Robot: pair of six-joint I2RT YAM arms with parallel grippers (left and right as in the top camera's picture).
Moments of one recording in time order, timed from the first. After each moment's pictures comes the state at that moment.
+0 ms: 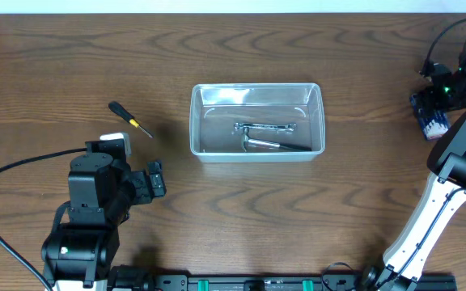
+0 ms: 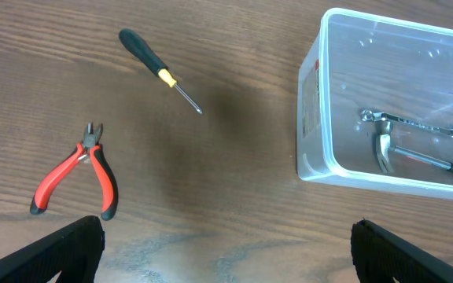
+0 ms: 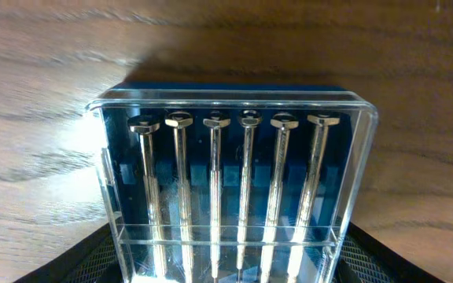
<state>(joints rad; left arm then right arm) -0.06 0.72 0.79 -0.84 0.02 -0.20 -0.45 2.58 2.30 -1.28 -0.03 -0.66</state>
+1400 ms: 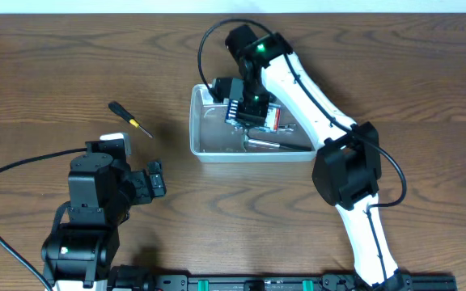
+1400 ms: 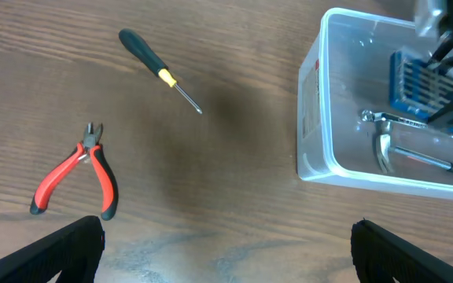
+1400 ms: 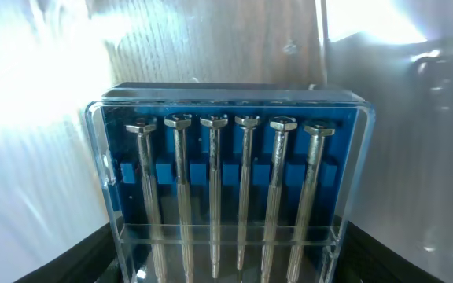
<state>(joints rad) -0.06 0.72 0.79 -0.84 0.02 -0.20 0.54 2.38 2.22 -1.33 -0.11 -0.83</state>
